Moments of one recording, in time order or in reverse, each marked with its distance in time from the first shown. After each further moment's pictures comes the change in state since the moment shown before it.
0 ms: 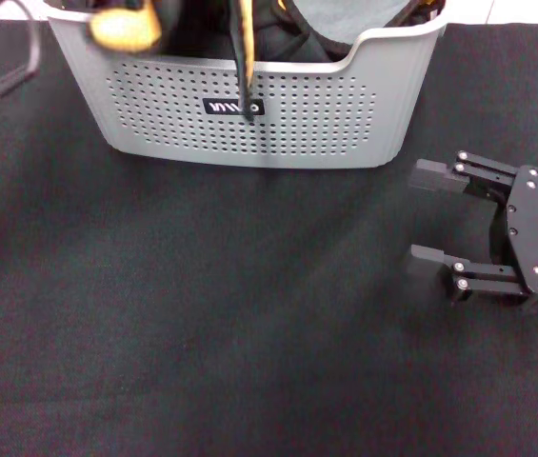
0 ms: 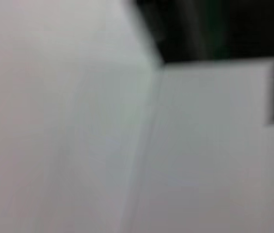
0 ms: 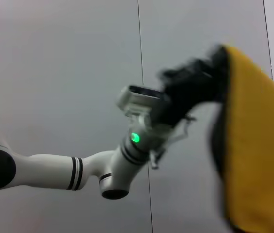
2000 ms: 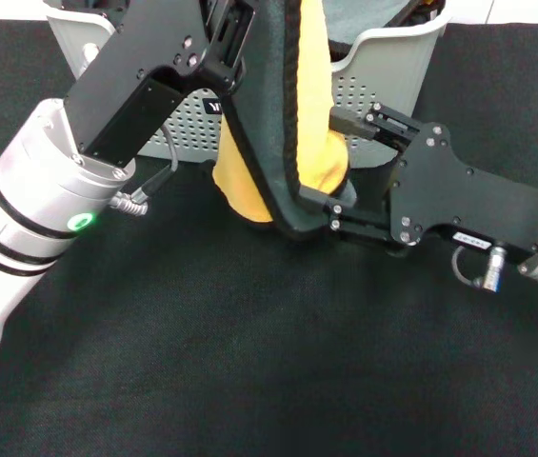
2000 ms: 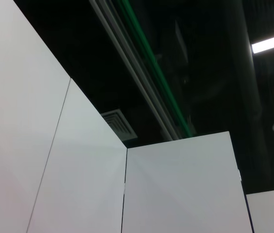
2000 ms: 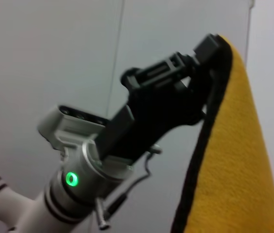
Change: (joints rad) left arm -0.062 -0.019 0.675 -0.504 -0.704 0.122 0.791; right arm 0.031 0.006 -0.504 0.004 0.513 0.390 -0.347
